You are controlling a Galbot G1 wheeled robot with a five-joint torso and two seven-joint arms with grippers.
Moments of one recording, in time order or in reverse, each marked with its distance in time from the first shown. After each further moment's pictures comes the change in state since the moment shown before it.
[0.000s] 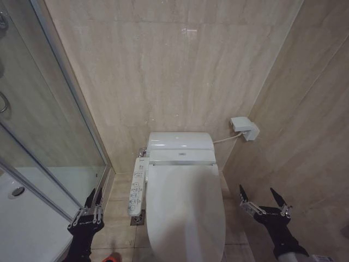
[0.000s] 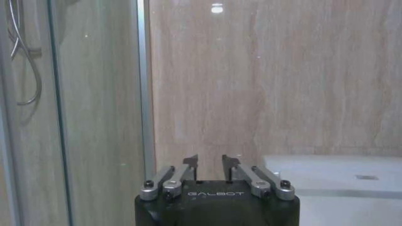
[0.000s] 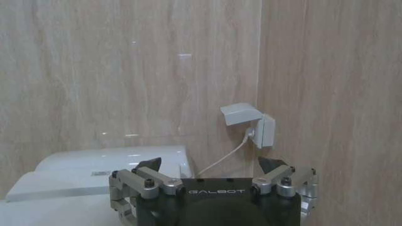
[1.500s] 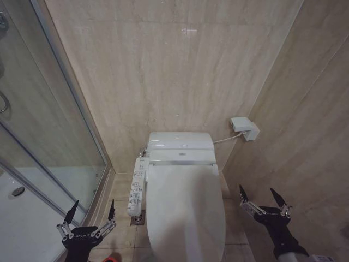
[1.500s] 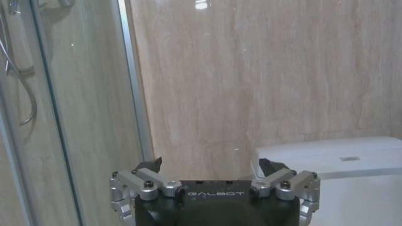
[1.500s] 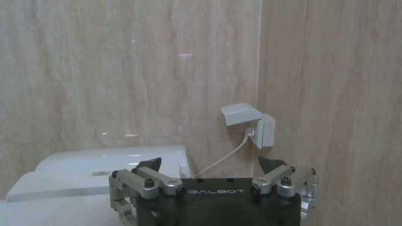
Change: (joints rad) left arm 0.152 0.005 0.022 -0.083 0.129 -0.034 -0.023; right arm 0.000 0.000 0.000 0.000 0.000 0.000 0.000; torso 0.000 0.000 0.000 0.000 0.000
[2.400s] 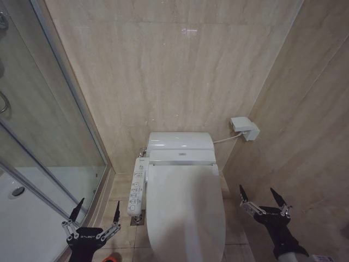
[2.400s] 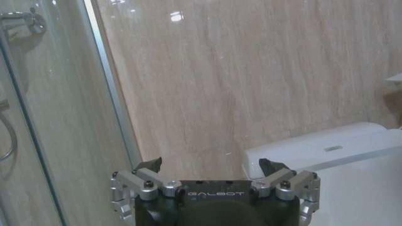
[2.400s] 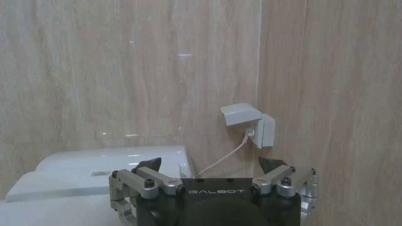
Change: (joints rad) left arm 0.018 -0.002 -0.002 0.001 0.137 -0.037 0.037; right arm 0.000 0.000 0.000 0.000 0.000 0.000 0.000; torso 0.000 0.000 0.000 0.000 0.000
